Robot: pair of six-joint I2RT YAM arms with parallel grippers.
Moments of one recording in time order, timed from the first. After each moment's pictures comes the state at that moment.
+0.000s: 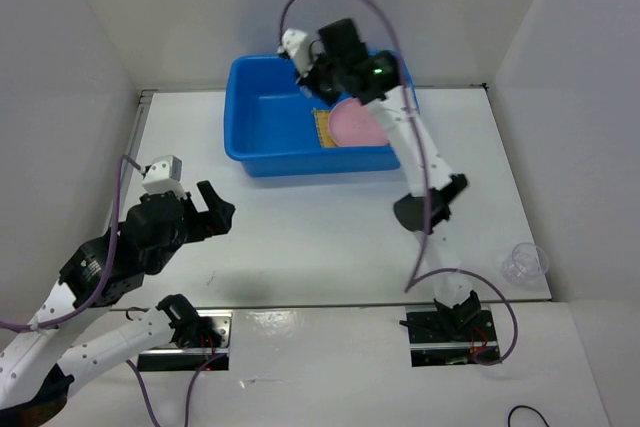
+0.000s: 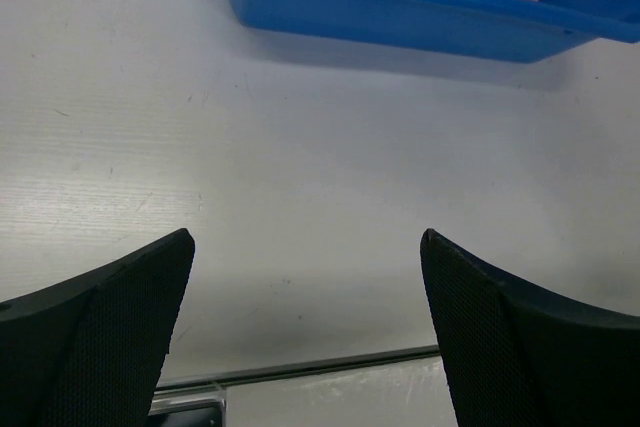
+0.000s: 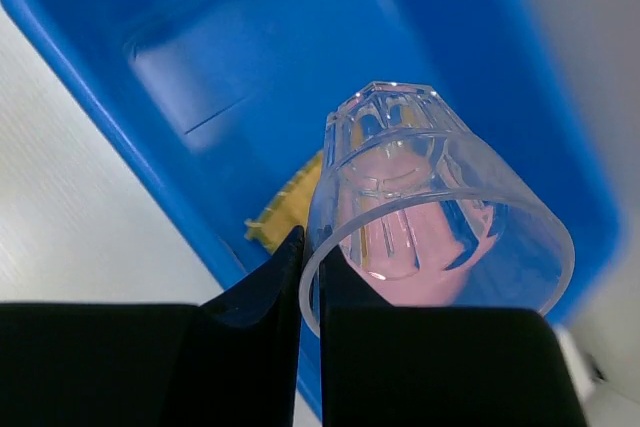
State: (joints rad) left arm -0.76 0.65 1.06 -0.97 -0.50 -0.72; right arm 0.59 2.20 2.84 -1.22 -0.07 -0.53
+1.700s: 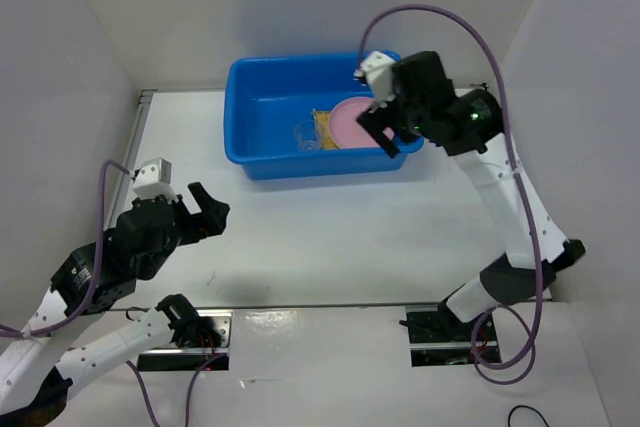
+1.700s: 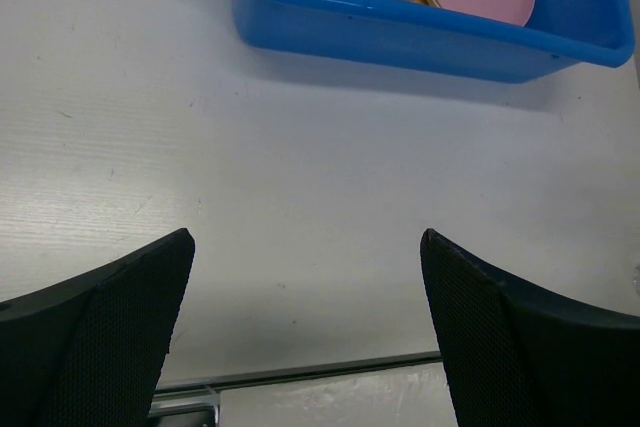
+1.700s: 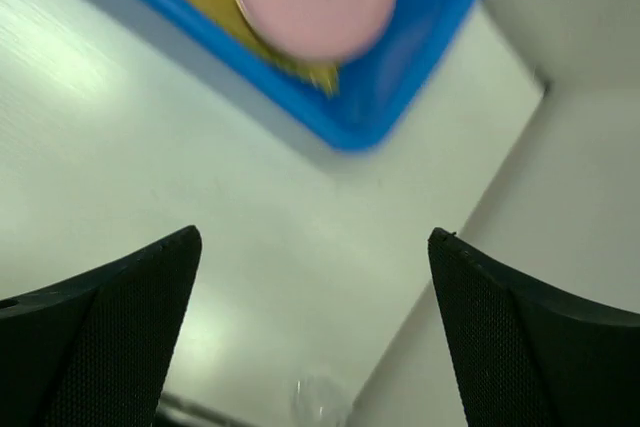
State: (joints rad) left arm -0.76 0.60 1.06 -0.98 -0.53 -0.74; right arm 0.62 1.56 2.11 -1.25 0.28 -0.36
